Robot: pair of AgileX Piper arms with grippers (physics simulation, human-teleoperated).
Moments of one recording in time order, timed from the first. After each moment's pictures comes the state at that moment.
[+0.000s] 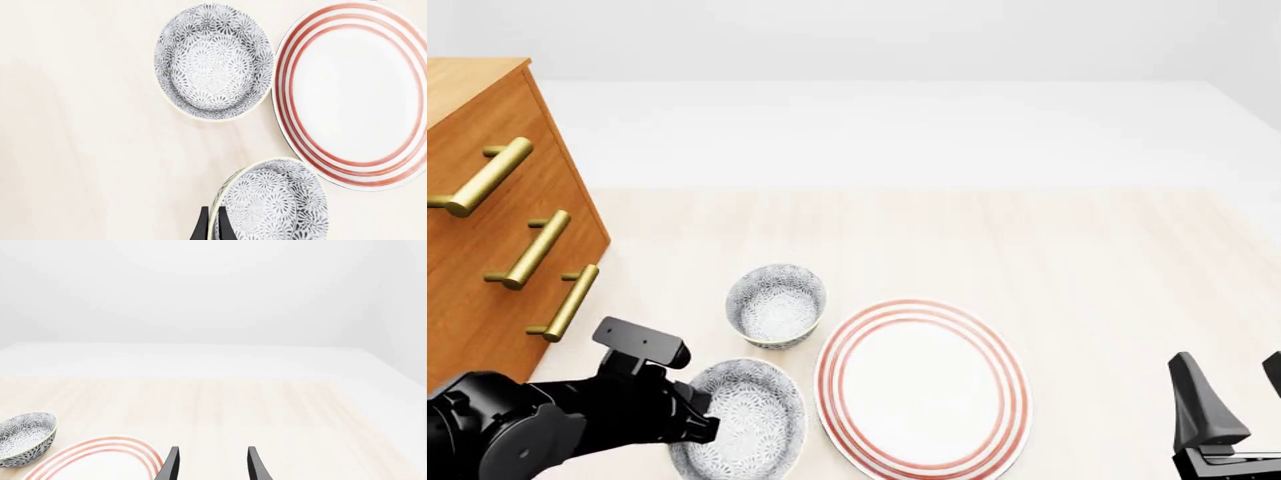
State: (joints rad) left arm -0.50 1.18 -0.40 0.23 -0.14; right arm 0.00 0.01 -0.01 0.00 -0.02
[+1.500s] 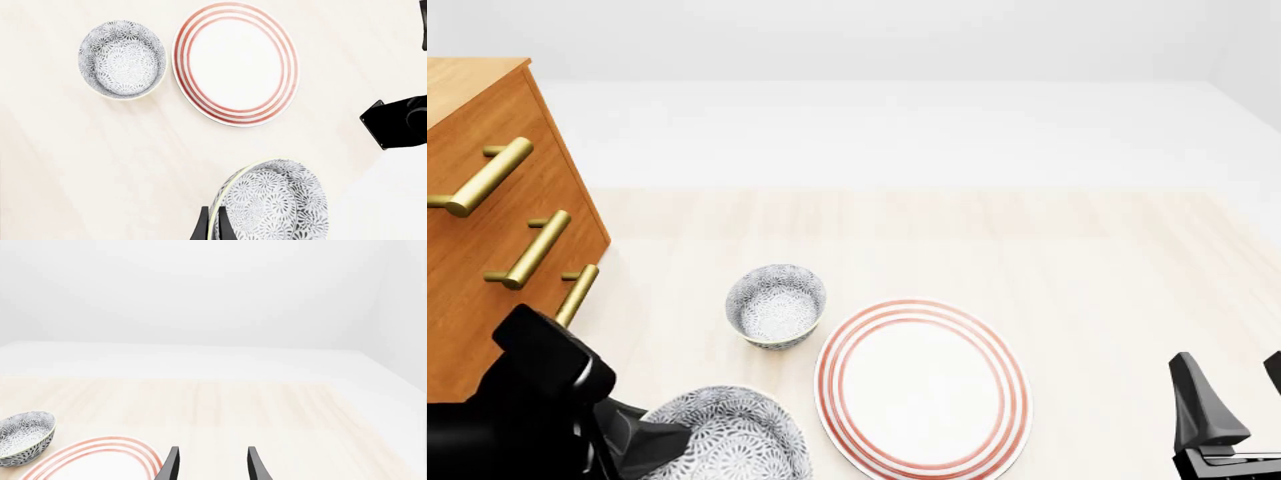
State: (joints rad) left arm -0.86 0.73 -0.66 0.86 -0.30; right arm 0.00 0.00 -0.01 -0.01 -0.03
